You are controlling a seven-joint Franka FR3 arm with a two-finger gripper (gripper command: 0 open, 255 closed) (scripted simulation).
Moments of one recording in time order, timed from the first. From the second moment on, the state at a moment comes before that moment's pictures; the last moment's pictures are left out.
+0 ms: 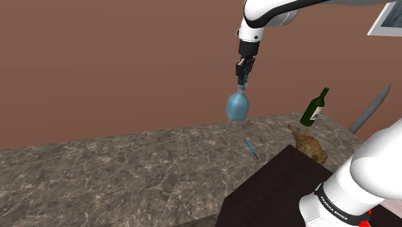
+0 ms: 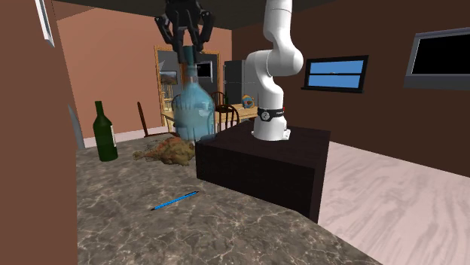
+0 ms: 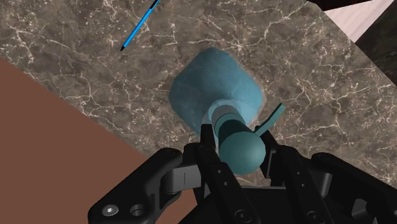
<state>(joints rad) -0.08 -0.14 0.03 -2.08 0.01 1.87 -0.32</state>
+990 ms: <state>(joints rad) -0.24 -0.20 -0.19 -2.14 -0.06 1.88 -0.67</state>
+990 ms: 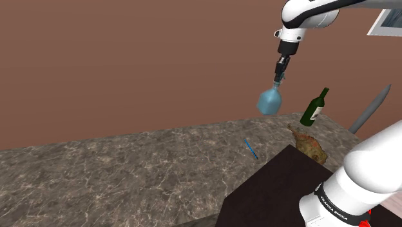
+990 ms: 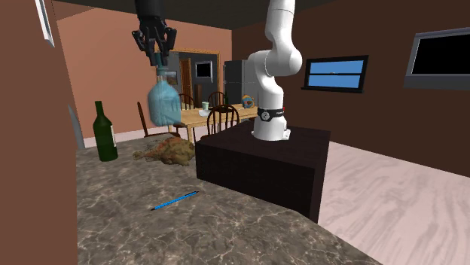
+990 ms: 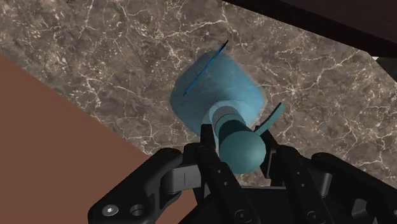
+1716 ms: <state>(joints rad) -0.35 -0.10 -0.34 -2.03 -0.08 1.88 -0.93</state>
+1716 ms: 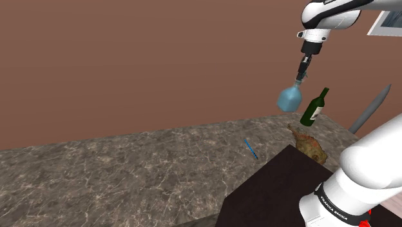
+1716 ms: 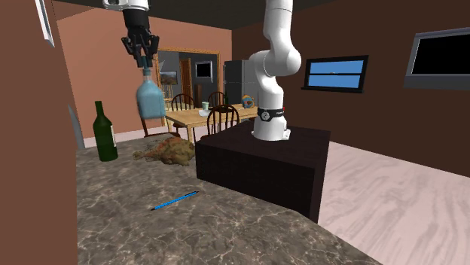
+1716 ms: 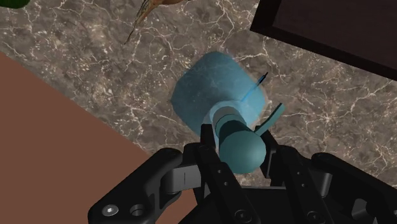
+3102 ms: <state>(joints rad) -0.37 0.01 -0.36 -2.20 -0.04 2.15 -0.97</state>
